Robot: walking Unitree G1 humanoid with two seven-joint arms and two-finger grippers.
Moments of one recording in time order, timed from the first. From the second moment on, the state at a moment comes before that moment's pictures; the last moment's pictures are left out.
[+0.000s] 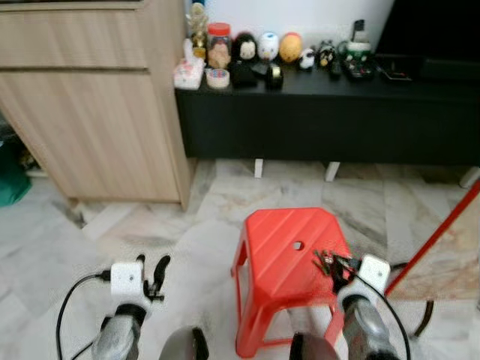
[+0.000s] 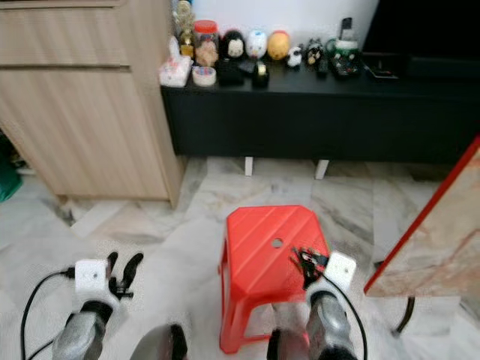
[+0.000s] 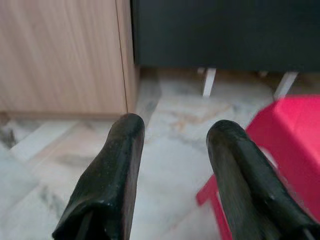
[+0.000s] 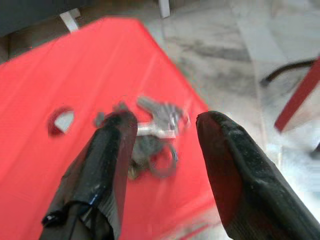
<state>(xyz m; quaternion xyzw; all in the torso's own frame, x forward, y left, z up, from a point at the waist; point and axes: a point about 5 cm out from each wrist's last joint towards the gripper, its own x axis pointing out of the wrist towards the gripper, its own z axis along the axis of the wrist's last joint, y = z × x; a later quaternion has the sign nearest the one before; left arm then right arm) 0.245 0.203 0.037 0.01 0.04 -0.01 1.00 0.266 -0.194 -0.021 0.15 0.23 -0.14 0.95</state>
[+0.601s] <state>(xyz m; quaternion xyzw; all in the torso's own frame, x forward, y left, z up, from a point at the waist) 0.238 0.210 0.032 0.01 0.06 0.00 1.00 0.268 -0.180 -0.023 0.17 0.24 -0.11 0.95</state>
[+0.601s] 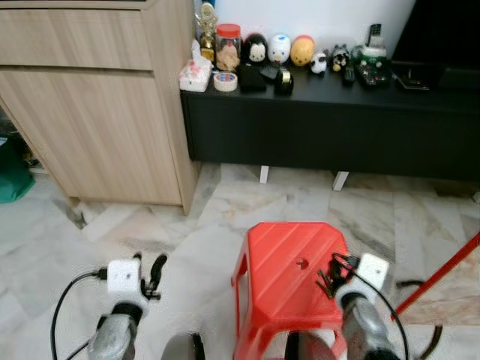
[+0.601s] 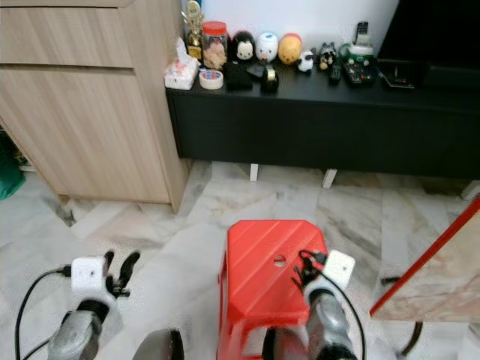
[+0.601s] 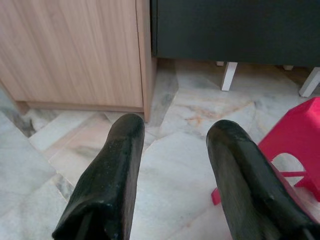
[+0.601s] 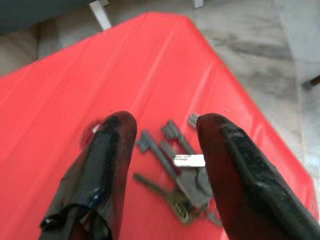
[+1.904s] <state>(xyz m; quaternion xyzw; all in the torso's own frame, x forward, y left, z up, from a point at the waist) 0.230 0.213 0.016 0.01 0.09 0.01 1.00 0.252 -0.177 -0.041 0.23 0.30 -0.09 0.92</state>
